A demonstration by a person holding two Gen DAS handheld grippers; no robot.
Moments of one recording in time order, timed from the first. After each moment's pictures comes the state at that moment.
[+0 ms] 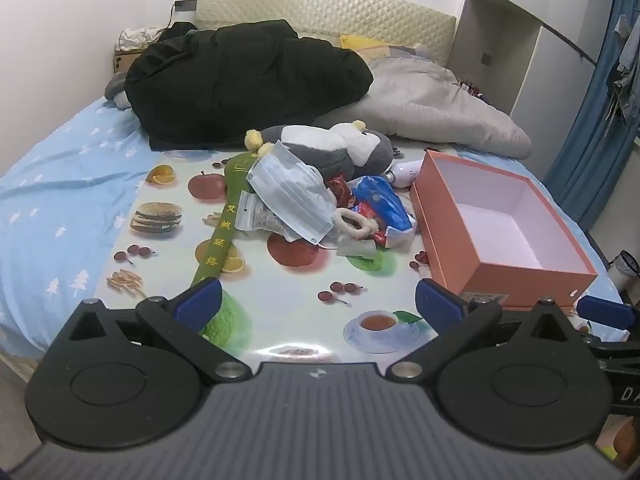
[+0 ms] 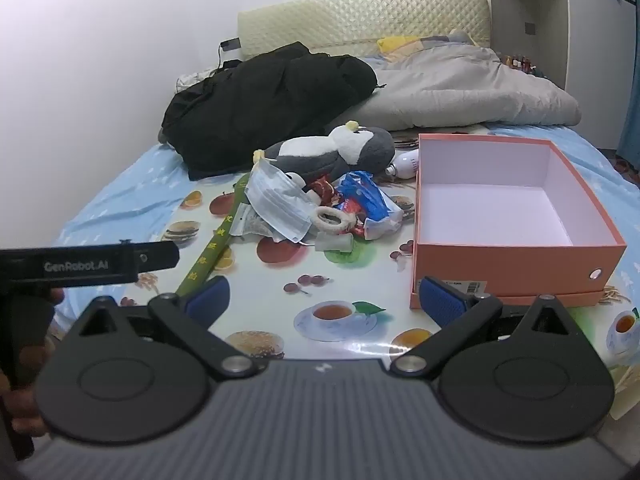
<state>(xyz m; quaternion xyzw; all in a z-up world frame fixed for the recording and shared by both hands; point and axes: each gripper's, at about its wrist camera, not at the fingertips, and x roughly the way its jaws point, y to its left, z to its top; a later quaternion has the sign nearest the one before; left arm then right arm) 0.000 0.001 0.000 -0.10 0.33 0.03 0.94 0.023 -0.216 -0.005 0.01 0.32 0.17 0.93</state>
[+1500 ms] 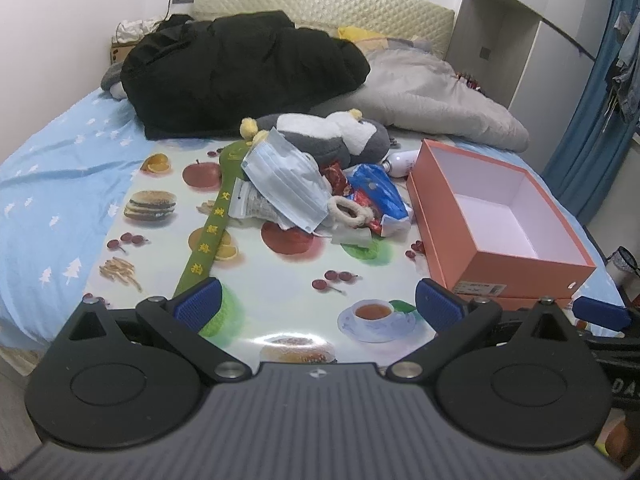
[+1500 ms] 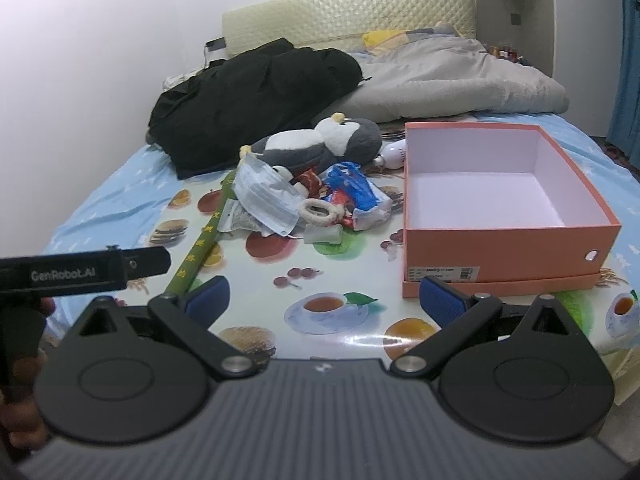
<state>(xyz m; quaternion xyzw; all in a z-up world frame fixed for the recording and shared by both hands) 0.001 -0.005 -0.008 -0.10 0.35 0.03 0.93 0.023 -0.220 -0.014 0.03 0.32 0.15 0.93</state>
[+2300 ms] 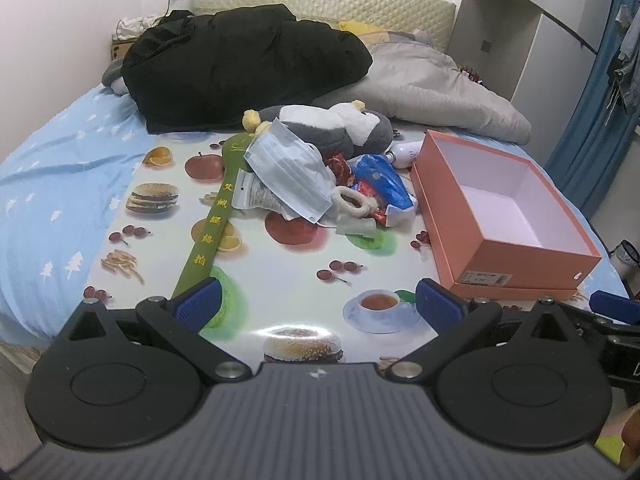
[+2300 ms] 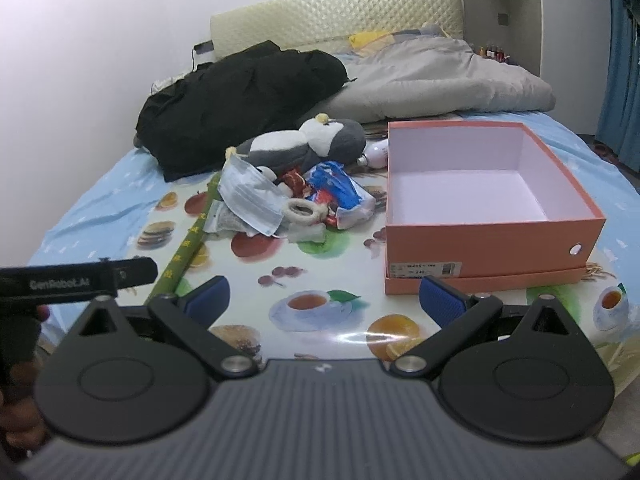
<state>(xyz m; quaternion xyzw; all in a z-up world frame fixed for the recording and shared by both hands) 0.000 -0.002 -0.017 -0.09 0.35 0.03 0.93 0.022 -0.231 -0.020 0.04 0.33 0.14 0.93</state>
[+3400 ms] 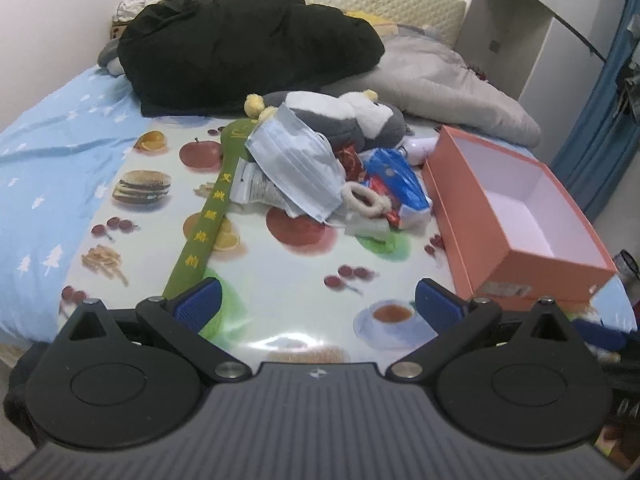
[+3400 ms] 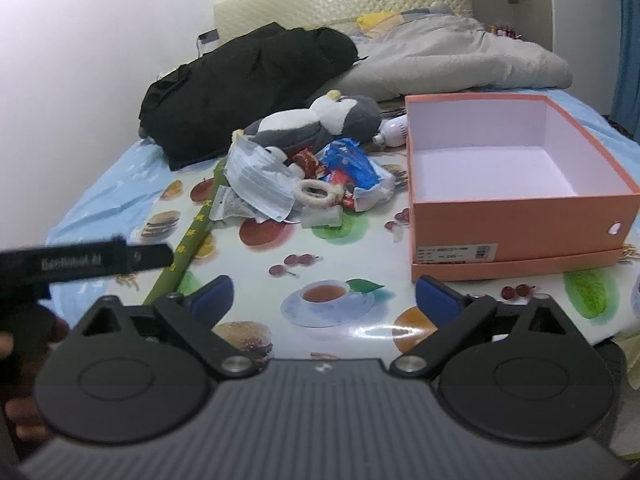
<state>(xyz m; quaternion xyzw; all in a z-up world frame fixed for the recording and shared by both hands) 0.047 0.019 -0.052 -0.12 0.36 0.03 0.92 0.053 -0.215 -0.057 0.05 0.35 0.16 0.92</state>
